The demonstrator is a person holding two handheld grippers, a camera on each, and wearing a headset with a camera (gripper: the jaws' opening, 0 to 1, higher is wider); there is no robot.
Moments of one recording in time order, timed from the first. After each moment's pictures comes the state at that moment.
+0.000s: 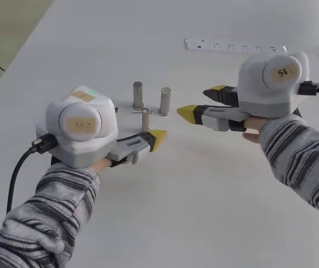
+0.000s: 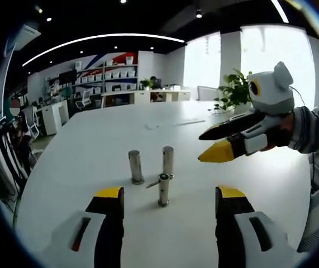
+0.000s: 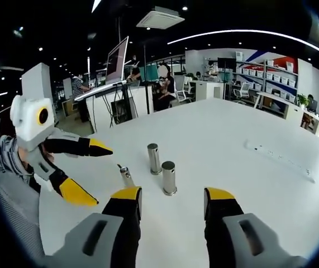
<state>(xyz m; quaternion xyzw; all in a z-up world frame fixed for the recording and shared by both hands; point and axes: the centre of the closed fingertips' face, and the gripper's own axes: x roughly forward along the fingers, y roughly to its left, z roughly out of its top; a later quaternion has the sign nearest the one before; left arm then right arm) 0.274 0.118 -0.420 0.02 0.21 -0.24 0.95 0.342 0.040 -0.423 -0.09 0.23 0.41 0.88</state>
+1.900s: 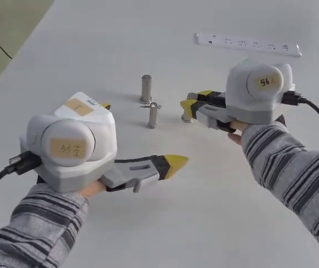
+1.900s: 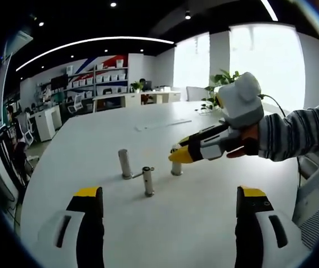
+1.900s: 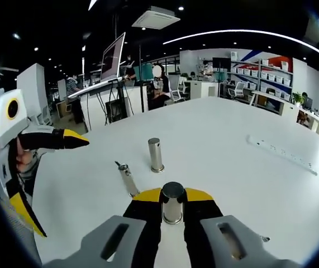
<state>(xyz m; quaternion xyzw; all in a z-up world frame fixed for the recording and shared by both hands) 0.238 0.111 -0.412 0.04 0.20 -0.27 0.94 0.324 0.050 -0.439 -0.09 0.23 0.39 0.89</state>
